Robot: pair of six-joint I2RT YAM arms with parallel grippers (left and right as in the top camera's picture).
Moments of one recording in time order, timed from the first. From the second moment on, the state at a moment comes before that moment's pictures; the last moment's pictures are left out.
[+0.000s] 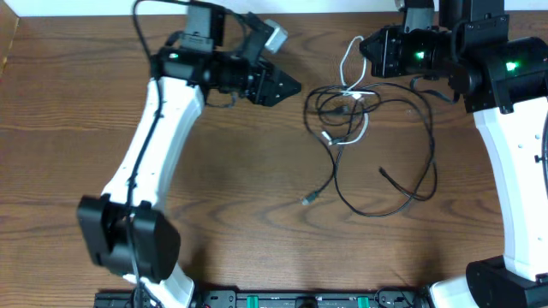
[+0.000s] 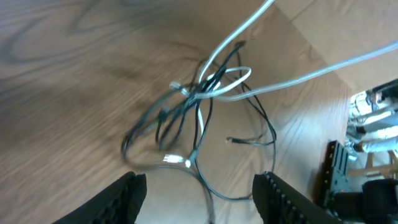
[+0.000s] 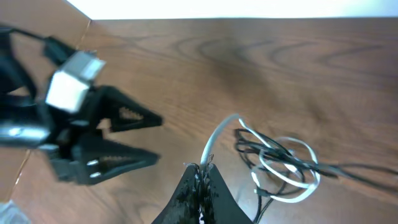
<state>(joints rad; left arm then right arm) -0.23 1.81 1.69 -0.84 0.85 0.23 0.24 1.66 2.02 -1.11 -0.40 0.24</state>
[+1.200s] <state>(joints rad) -0.42 2.09 1.69 -0.64 0.78 0.17 0.24 1.65 2.02 -1.14 -0.46 0.22</state>
